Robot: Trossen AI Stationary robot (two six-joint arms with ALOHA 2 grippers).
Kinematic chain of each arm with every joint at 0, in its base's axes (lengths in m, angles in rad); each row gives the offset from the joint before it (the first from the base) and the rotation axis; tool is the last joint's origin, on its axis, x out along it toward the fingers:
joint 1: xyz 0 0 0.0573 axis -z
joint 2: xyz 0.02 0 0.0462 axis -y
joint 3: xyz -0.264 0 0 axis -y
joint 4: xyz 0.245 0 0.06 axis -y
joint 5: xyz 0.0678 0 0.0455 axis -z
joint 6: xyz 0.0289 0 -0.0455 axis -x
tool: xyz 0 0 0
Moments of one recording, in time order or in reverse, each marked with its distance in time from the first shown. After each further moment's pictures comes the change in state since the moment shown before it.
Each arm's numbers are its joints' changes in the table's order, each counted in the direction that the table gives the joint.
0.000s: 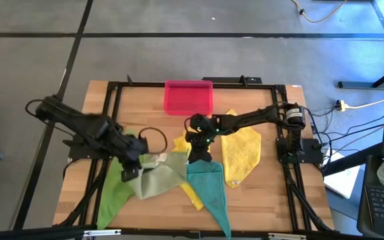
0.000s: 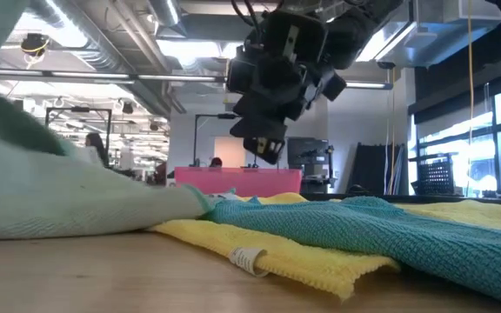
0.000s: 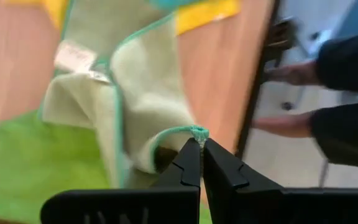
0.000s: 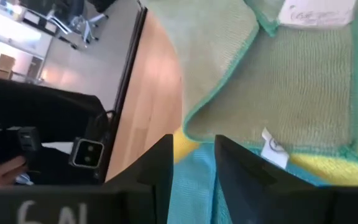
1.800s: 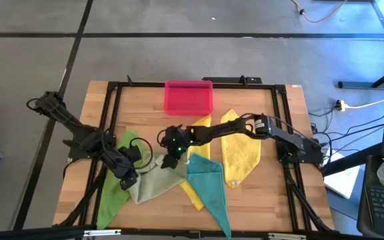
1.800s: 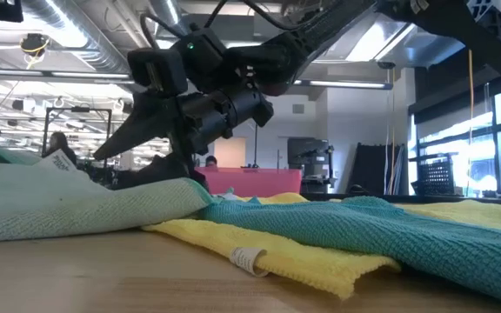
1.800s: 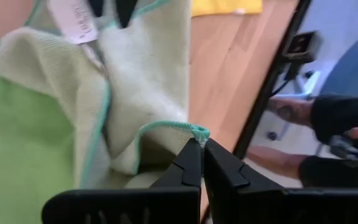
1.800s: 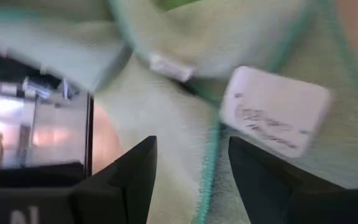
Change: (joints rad) left arm 0.191 0.119 -0.276 0.223 -0.139 0.372; right arm -0.093 -0.433 0.499 0.035 0.196 -0.363
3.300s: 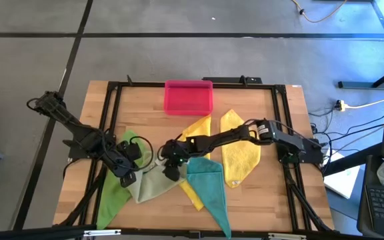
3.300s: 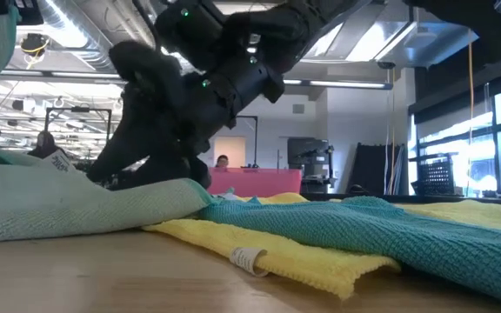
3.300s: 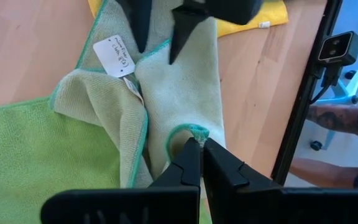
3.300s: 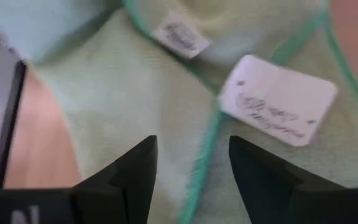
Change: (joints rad) left arm 0.006 0.000 0.000 -0.051 -0.128 -0.128; right arm -0.100 0.027 0.000 -0.118 0.337 0.204
